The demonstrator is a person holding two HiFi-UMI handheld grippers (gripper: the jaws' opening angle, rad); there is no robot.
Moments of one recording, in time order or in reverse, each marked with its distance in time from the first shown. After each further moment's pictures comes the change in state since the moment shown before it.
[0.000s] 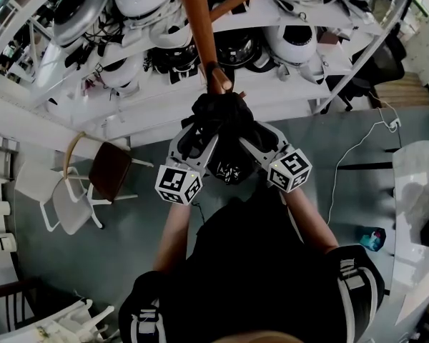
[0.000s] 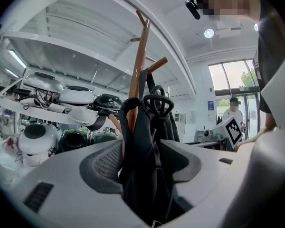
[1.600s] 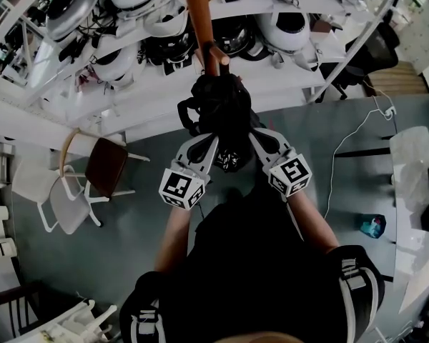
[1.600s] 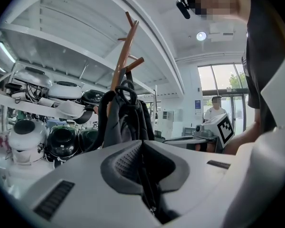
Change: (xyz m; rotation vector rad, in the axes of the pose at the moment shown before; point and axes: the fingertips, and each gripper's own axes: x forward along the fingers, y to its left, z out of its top) left arm -0.039 -0.053 -0.030 0.017 0.025 -0.140; right arm -0.043 0.031 -0.029 -0.139 0.029 -0.099
